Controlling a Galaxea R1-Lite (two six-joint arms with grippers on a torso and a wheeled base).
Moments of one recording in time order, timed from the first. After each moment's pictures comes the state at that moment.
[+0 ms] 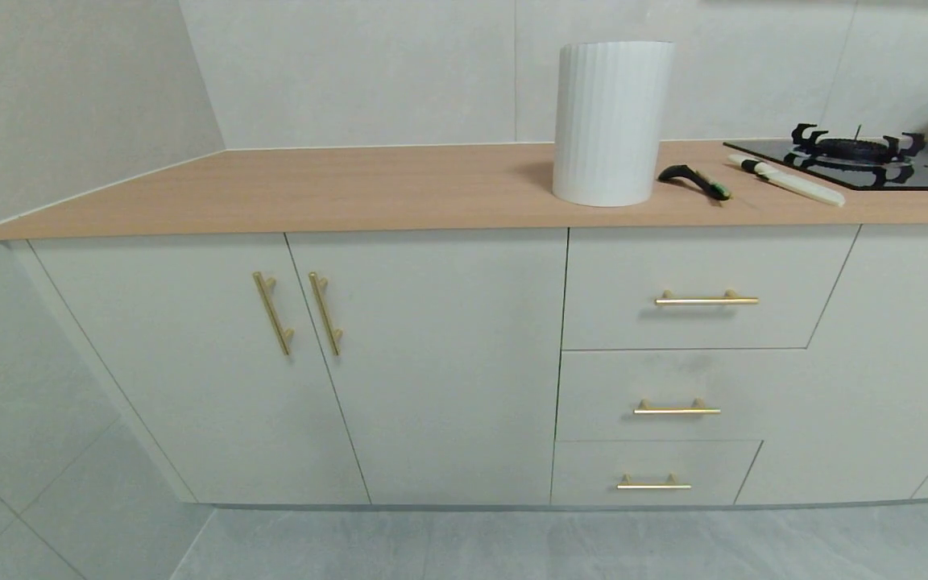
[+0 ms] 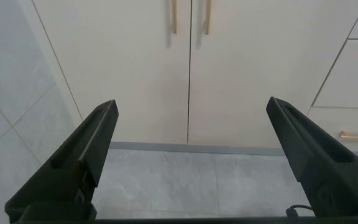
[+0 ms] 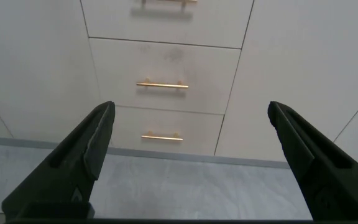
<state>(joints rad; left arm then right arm) 0.00 0.00 0.00 0.00 0.04 -0.01 0.00 0.00 0.00 -0.02 0.04 -0.08</state>
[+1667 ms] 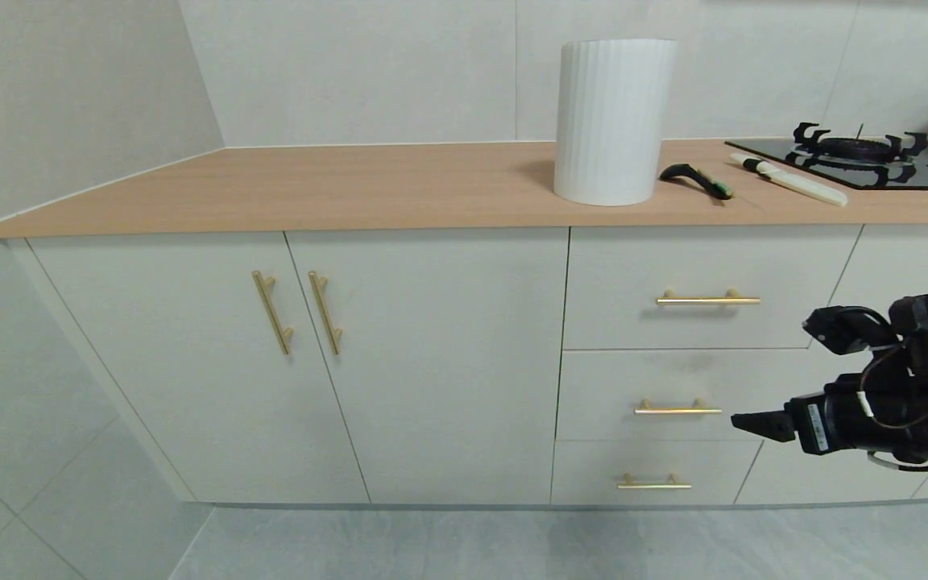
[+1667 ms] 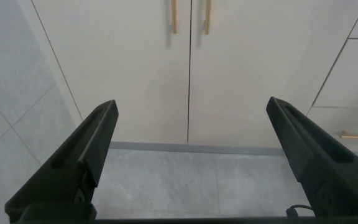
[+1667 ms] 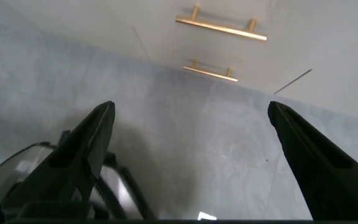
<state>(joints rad) 0.00 0.00 0.00 0.00 0.04 -0.01 0.09 1.63 -0.68 -0.25 0.17 -0.09</state>
